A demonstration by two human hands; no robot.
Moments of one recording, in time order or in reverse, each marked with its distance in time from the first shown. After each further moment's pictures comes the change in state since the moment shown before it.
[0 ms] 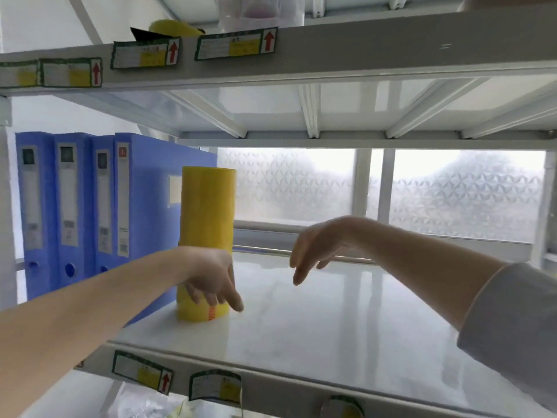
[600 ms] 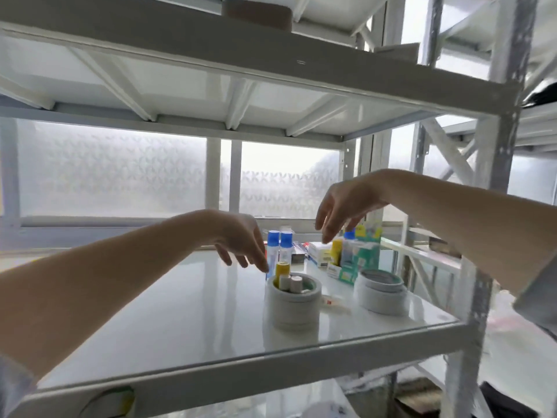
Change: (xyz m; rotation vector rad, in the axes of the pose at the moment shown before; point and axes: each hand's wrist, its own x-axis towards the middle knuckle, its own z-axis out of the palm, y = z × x) left_hand -0.001 0.294 0.062 0.027 -0.052 0.604; right_hand -0.241 0.210 -0.066 0.034 0.191 0.460
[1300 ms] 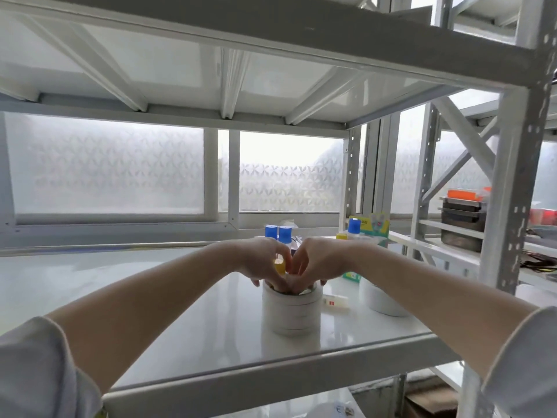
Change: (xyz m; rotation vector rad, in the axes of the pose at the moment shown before) left_hand 0.061 0.007 0.052 0.091 0.035 0.210; right_hand 0.064 0.027 0.097 0.078 0.029 -0.172
